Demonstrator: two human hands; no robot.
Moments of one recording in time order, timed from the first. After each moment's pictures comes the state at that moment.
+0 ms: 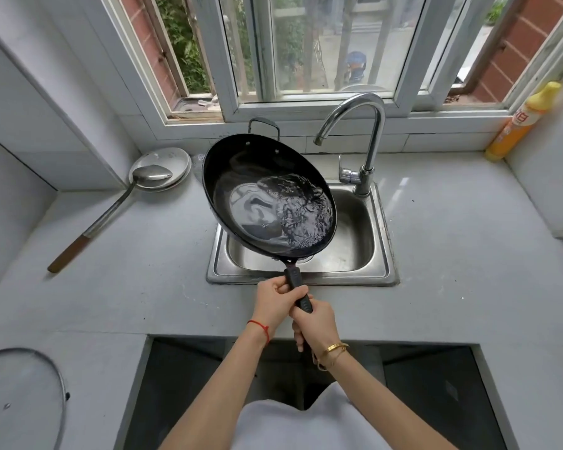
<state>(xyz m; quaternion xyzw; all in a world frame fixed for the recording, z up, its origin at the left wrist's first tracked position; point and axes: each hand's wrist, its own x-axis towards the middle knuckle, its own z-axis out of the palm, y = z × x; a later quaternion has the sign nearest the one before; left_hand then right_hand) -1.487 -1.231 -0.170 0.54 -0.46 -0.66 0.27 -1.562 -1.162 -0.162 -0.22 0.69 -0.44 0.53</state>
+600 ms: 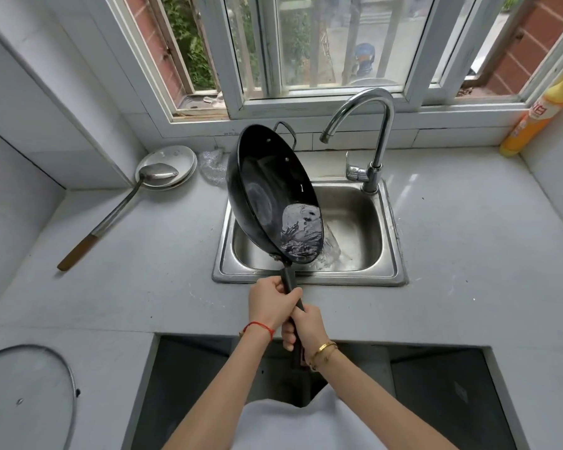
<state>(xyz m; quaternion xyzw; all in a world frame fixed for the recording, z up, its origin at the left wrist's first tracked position) -1.478 -1.237 -0.160 0.63 -0.60 -0.45 0.19 -1.542 -1.176 -0.171 -0.11 0.61 -0.45 0.64</state>
